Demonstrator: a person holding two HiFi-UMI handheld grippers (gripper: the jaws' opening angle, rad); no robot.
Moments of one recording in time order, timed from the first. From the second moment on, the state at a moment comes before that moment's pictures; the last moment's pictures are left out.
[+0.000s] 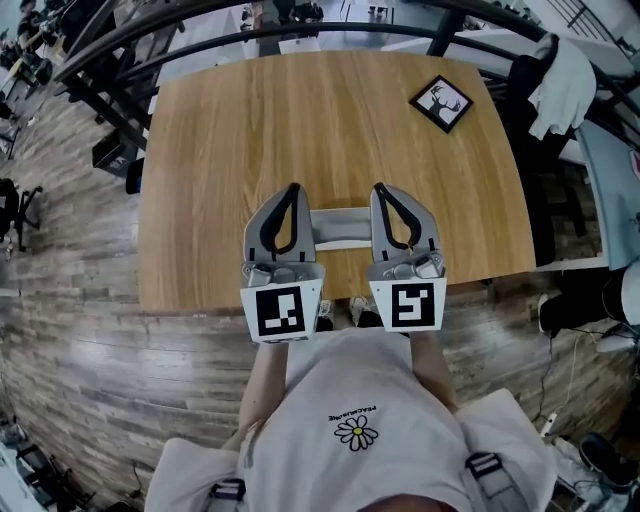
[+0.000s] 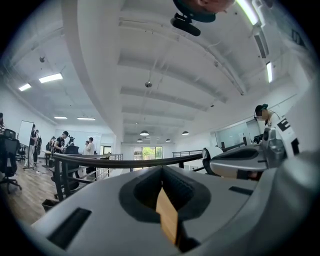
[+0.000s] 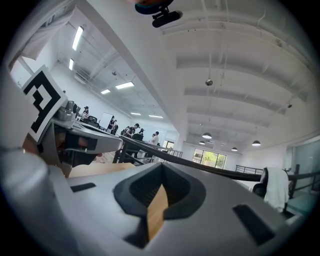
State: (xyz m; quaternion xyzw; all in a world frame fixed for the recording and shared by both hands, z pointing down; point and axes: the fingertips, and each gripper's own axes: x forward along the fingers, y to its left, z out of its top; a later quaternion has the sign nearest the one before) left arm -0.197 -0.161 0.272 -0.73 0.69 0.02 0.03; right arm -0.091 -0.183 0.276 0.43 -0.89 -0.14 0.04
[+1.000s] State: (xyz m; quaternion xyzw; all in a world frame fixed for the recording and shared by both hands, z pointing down) left arm -0.156 -0.205 0.296 -0.76 0.65 0.04 -0.03; right arm -0.058 -0.207 0.277 0.41 -0.90 -0.12 0.04
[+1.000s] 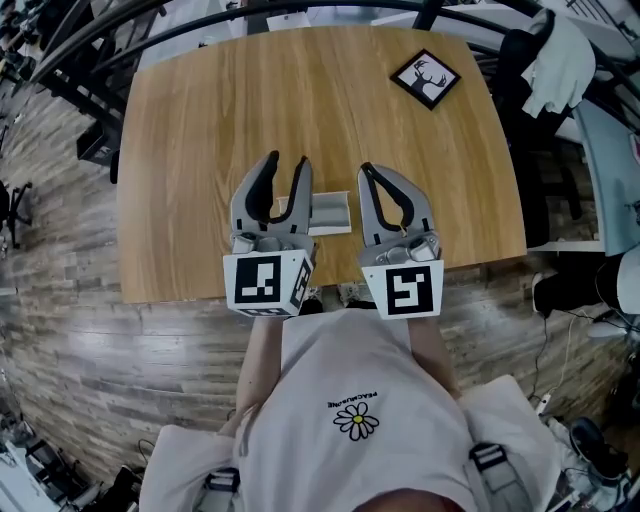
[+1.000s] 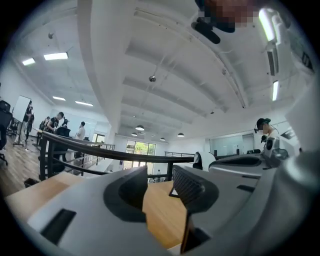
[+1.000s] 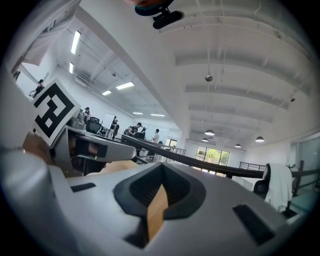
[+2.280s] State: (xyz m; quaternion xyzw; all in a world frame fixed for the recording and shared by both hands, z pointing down) left arm -0.130 -0.222 0.508 -0.76 0.59 -0.10 -0.26; right arm -0.011 -0.203 0.328 0.46 -0.88 -0.06 0.11
